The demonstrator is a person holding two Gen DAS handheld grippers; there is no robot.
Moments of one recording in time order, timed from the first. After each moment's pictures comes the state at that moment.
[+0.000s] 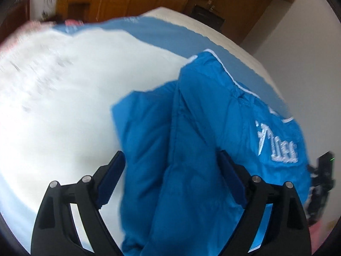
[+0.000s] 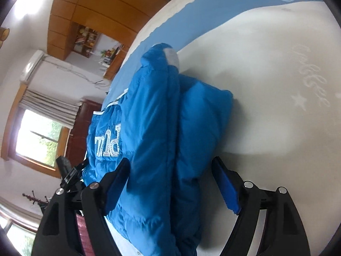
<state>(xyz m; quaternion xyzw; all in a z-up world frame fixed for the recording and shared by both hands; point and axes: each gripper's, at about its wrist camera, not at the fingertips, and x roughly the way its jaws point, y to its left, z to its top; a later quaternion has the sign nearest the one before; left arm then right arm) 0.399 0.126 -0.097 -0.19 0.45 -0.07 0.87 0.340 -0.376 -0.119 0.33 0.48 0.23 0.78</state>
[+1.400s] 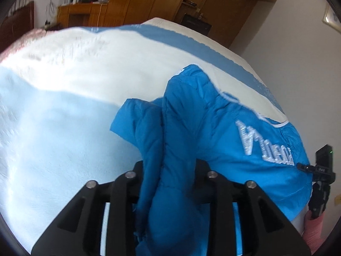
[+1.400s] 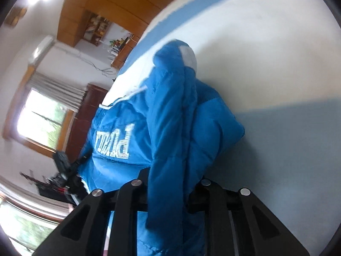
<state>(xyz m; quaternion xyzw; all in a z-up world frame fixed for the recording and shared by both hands) 0.191 0.122 -0.089 -0.16 0.41 -0.07 0.89 0.170 -0.340 -0.113 0.32 0.48 0.24 0.78</state>
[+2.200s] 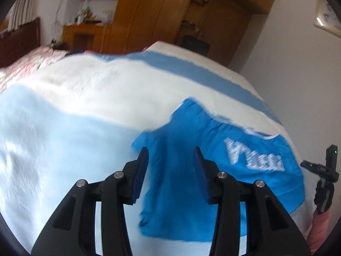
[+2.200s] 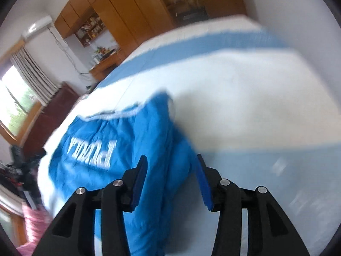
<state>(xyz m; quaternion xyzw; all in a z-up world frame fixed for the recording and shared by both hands) 0.140 0.131 -0.022 -0.14 0.34 -0.06 0.93 0.134 -0.336 -0.031 0.15 0.40 0.13 0.90</state>
